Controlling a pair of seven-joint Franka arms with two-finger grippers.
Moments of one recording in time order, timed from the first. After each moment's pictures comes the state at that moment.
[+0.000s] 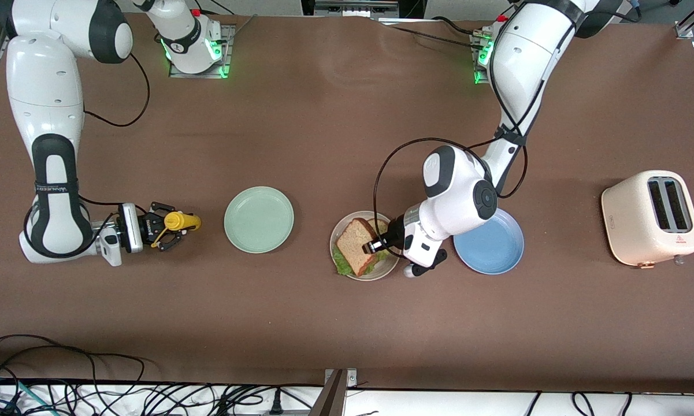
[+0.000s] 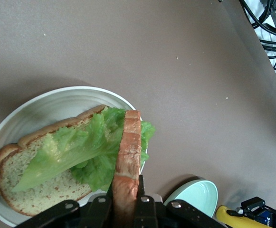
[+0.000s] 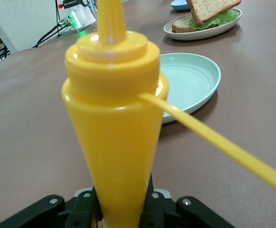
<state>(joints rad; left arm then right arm) -0.37 0.79 -0.17 -1.42 -0.64 2.47 -0.54 0.00 0.97 -0.27 -1.40 0.98 1.49 -2.29</state>
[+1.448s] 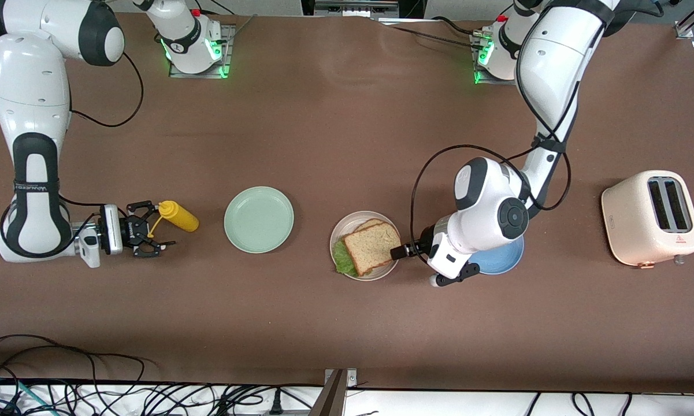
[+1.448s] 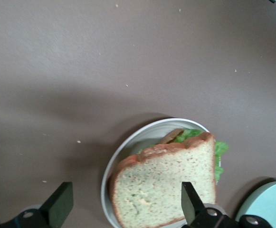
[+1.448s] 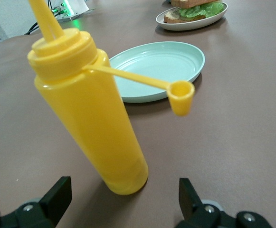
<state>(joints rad) -0.28 0.76 -0.15 -1.39 -0.33 2.24 -0.48 -0.06 0.98 -0.28 -1.35 0.94 1.49 -2.31</state>
